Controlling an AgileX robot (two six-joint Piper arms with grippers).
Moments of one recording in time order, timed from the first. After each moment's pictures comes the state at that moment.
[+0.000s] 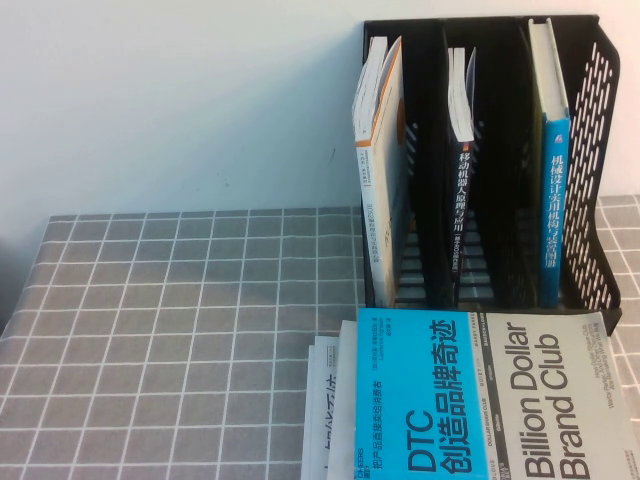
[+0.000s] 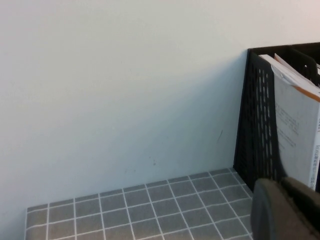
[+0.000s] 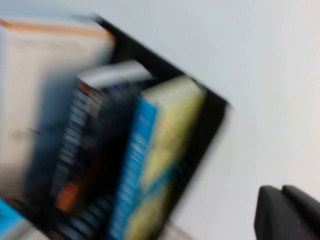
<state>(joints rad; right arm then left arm) -0.08 0.59 -0.57 1.02 0.35 -1.50 -0.81 0.47 -0.61 1.08 0.59 -1.10</state>
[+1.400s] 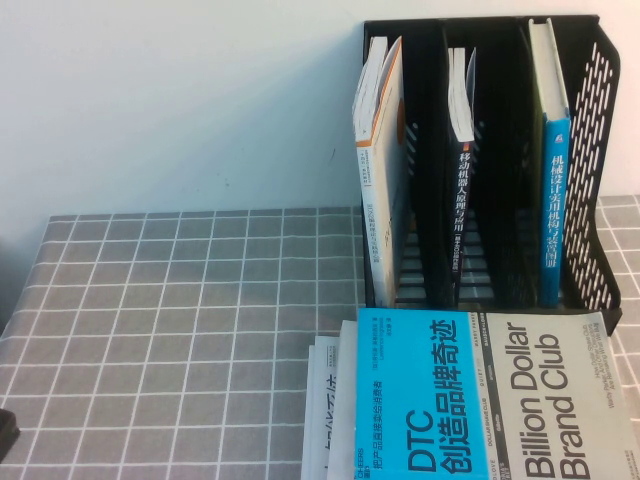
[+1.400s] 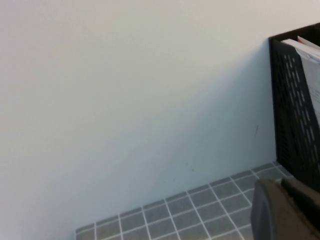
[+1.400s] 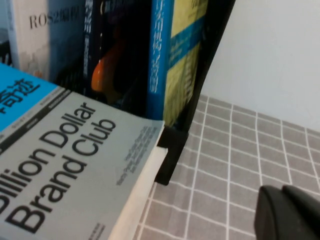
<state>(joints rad) 0.04 0.19 -0.16 0.22 0.34 -0.51 -0.81 0.47 -0.52 1.31 0.58 -1.12</state>
